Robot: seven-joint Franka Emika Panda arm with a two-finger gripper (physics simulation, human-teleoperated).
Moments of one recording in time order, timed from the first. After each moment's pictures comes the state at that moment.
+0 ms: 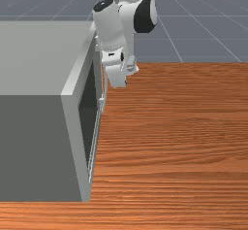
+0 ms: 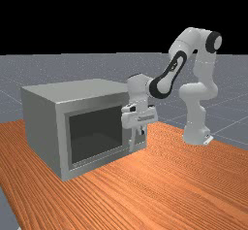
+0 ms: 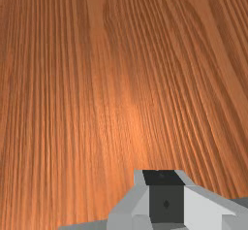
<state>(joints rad) 1.18 0.18 -1.23 -2.38 0.58 2.37 -1.13</state>
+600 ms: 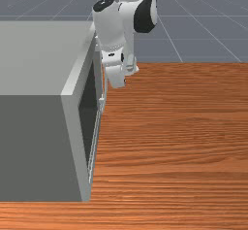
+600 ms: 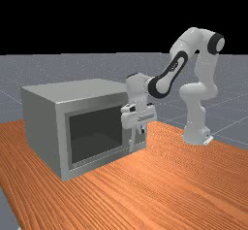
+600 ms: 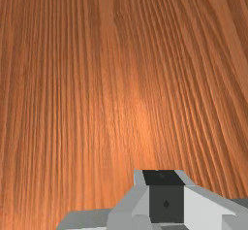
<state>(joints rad) 1.23 0.24 -1.31 -2.35 0.58 2.27 -1.16</state>
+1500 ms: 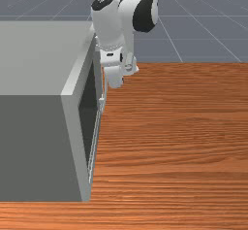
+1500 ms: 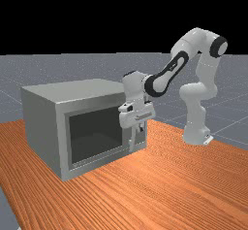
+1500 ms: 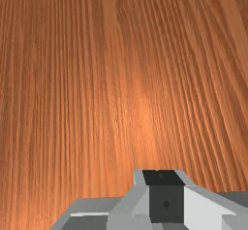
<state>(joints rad) 1.22 0.33 -1.33 -2.27 0.60 2.13 -1.17</state>
